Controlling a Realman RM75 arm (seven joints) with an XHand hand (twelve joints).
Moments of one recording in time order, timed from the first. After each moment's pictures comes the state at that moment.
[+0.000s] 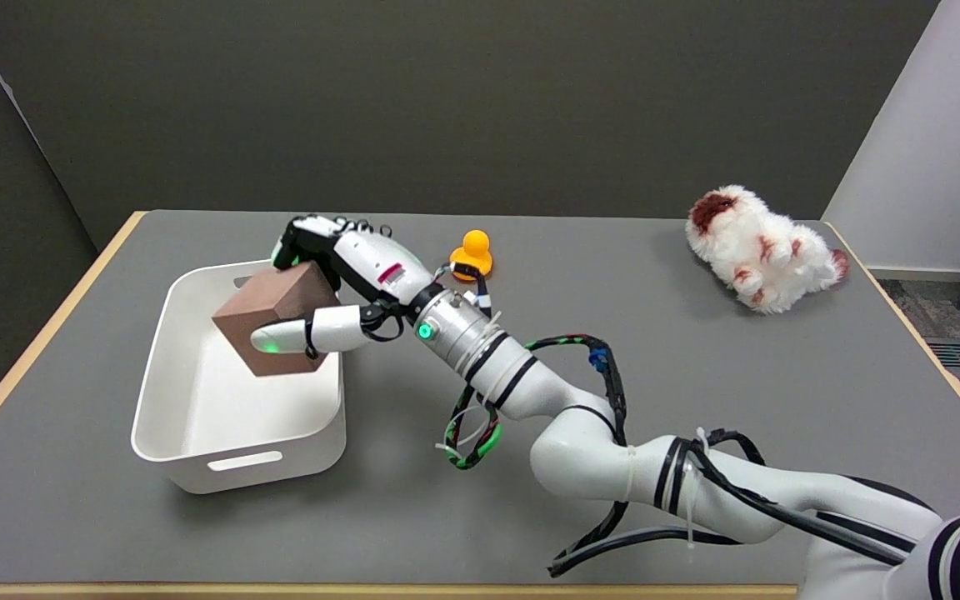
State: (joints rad) arm 0.50 -1.36 -2.43 1.15 0.79 0.48 0.41
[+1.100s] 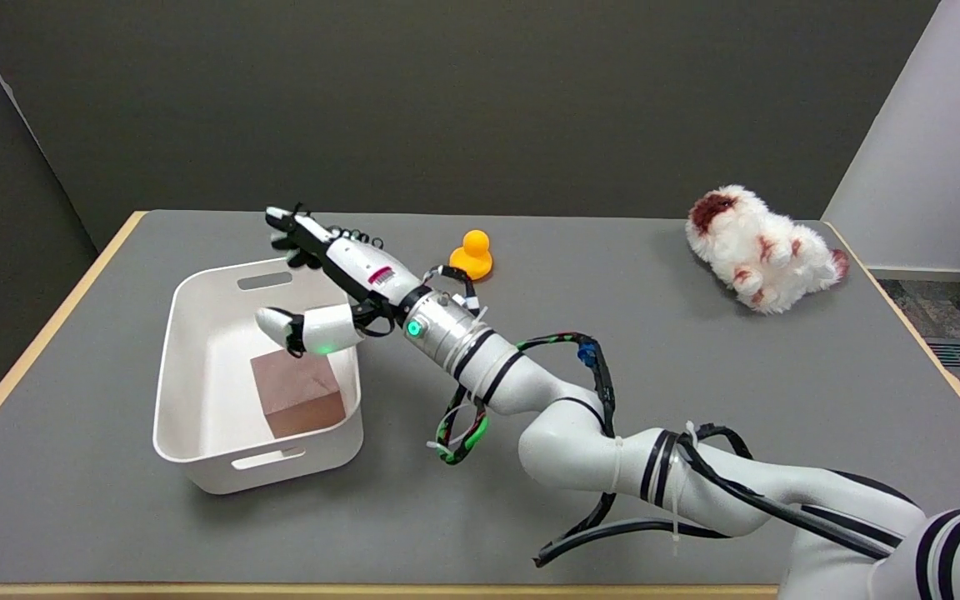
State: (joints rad) arm 0.53 -1.39 -2.41 1.10 0.80 0.40 0.48
